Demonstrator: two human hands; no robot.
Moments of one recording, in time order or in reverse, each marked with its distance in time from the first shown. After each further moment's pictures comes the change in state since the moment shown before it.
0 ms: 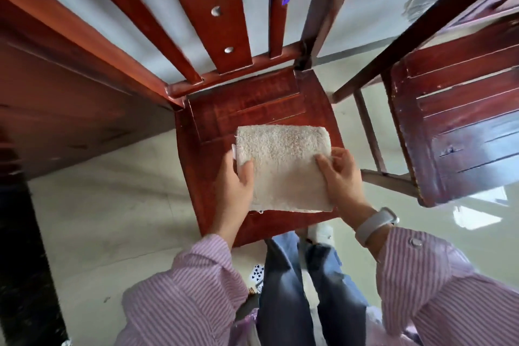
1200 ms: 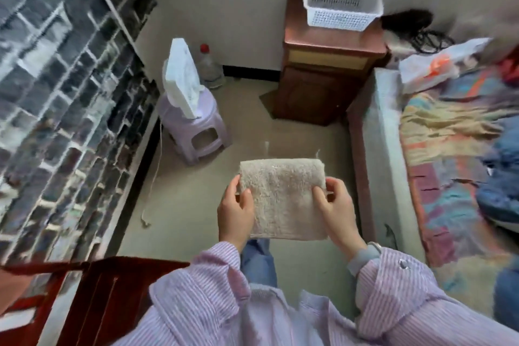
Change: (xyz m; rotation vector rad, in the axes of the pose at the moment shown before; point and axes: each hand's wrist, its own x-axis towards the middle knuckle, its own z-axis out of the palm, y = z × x) left_hand -0.411 0.495 0.657 0.369 -0.788 0.769; right_hand -0.061 0.193 -0.826 0.483 1.080 0.120
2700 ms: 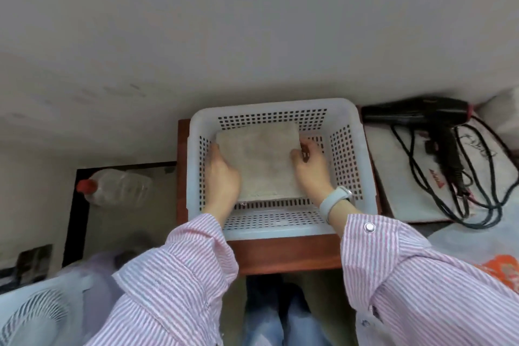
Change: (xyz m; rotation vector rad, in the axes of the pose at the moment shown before) left_hand 0.730 0.354 0.447 0.306 -0.131 0.060; right_hand 0.899 -0.023 -0.023 0.104 -0.046 0.204
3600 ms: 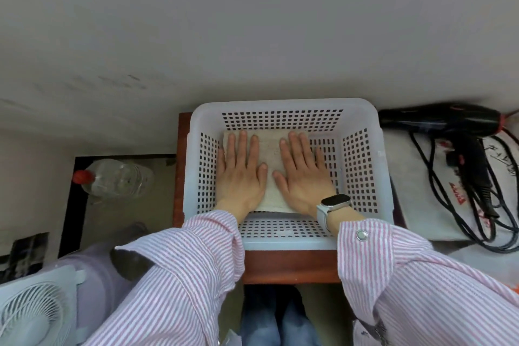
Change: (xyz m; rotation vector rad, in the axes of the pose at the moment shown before) left_hand 0.023 -0.027 0.037 0.815 -0.217 0.355; right_hand 0.024 0.043 0.022 -1.086 -0.330 -0.397
